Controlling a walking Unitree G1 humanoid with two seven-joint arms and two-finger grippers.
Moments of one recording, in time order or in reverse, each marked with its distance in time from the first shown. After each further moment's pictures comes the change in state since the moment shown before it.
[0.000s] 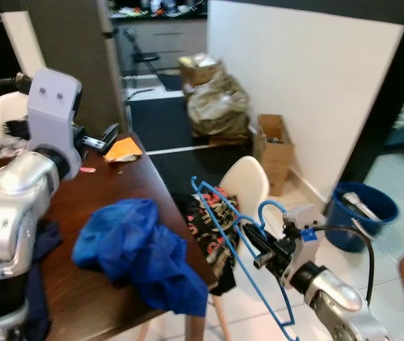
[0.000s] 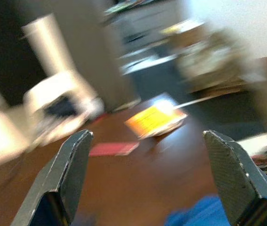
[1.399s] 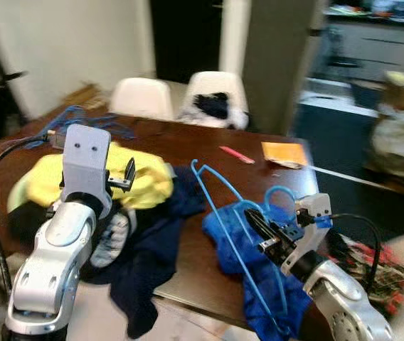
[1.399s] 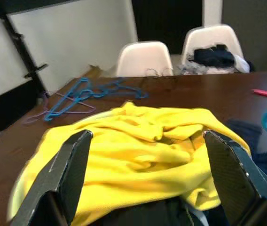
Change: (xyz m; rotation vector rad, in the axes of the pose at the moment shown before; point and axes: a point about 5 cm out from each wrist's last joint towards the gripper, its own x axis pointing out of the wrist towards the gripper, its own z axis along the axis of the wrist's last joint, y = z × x) left arm -0.024 -0.057 -0.004 -0.065 -0.051 -0.069; right arm 0.005 -0.008 0.014 0.086 -0.096 -0.008
